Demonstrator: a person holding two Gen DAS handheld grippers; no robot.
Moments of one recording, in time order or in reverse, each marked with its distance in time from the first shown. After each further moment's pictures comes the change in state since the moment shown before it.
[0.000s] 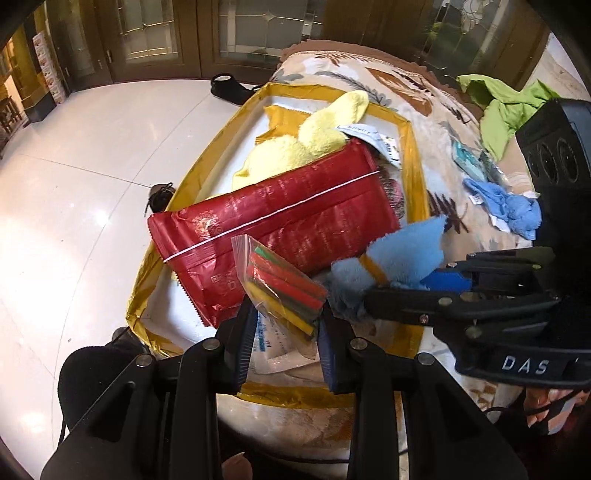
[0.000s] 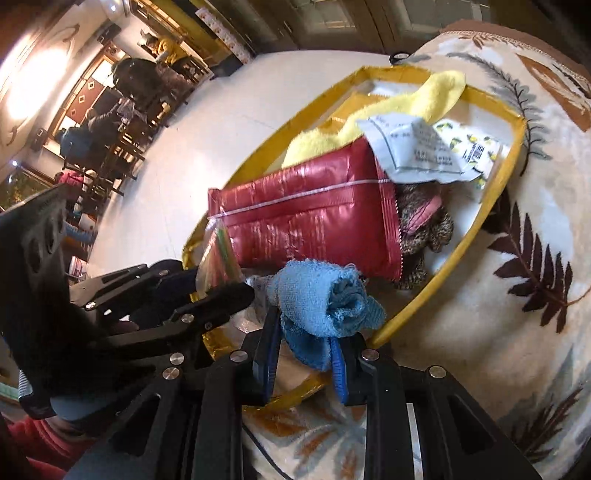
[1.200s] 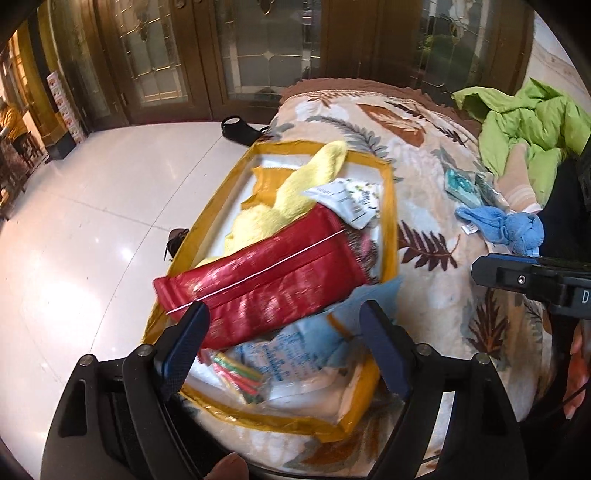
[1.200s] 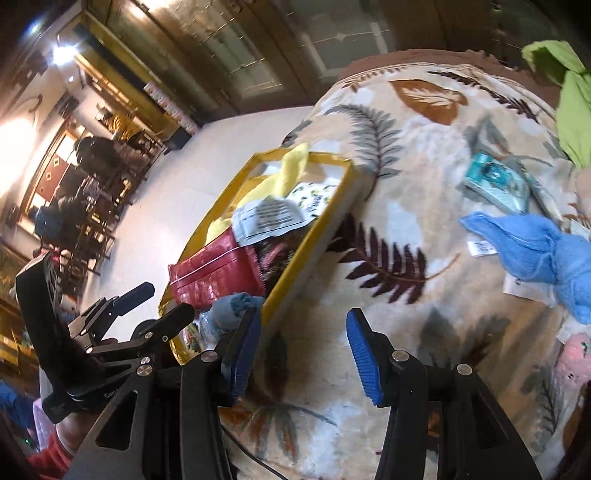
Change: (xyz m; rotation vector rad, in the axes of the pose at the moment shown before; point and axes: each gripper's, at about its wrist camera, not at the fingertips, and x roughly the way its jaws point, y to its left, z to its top) left arm -0.028 -0.046 0.023 0.055 -0.142 0.100; right arm -0.115 -0.069 -0.035 0.228 -0.251 -0.103
